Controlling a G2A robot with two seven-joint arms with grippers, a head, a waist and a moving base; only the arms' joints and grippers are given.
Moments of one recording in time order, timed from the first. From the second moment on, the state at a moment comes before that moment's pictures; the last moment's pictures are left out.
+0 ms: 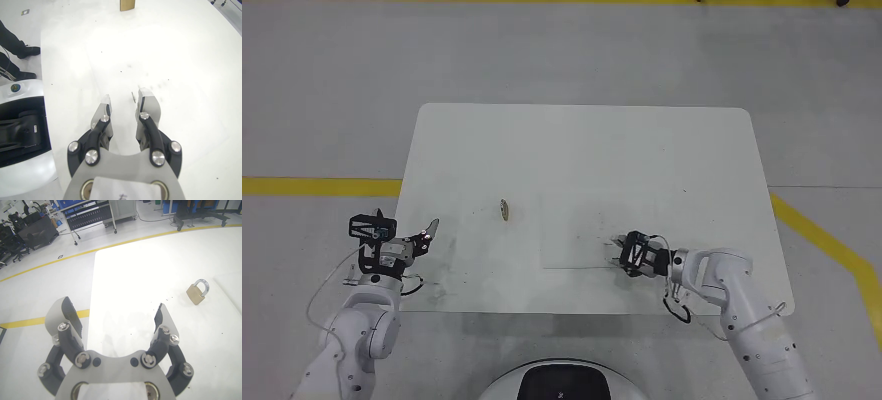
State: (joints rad) left arm 1.73 -1.15 -1.60 -1.80 1.33 0.00 0.00; right arm -1.40 -1.10 1.35 -1.64 -1.49 -0.91 0.24
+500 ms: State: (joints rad) left arm 1.73 -1.15 -1.60 -1.80 1.33 0.00 0.00; right arm -1.33 -1.10 1.28 -1.65 -1.56 -0.86 0.28
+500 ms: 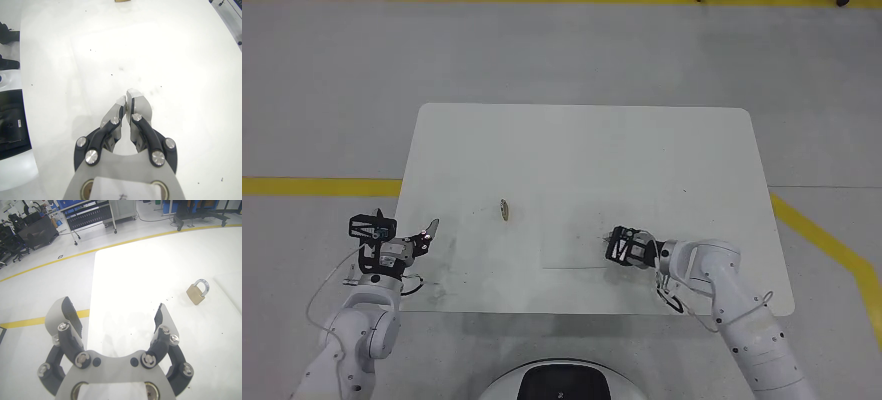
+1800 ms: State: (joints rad) left arm 1.74 -1.14 -1.64 -1.86 1.42 -0.01 0.00; right arm -1.23 -1.09 1.38 -1.30 -0.20 -0.97 0.29
